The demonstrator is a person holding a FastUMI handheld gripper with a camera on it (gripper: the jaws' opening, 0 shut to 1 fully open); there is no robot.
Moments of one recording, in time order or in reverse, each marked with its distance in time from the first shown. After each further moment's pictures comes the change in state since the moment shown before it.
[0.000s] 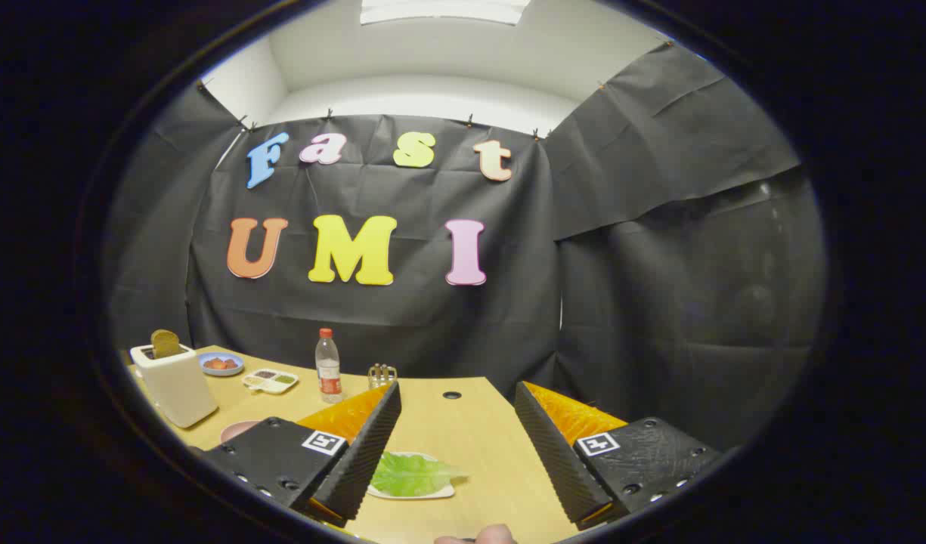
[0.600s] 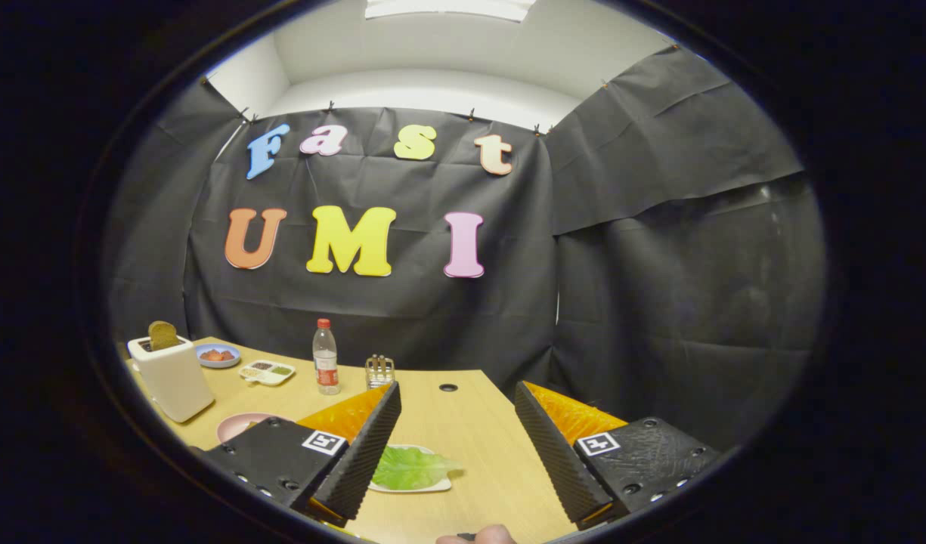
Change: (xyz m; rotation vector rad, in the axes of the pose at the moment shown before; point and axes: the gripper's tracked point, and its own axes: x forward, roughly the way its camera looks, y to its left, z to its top) arm -0.007 0.002 -0.002 -0.024 0.020 -0.017
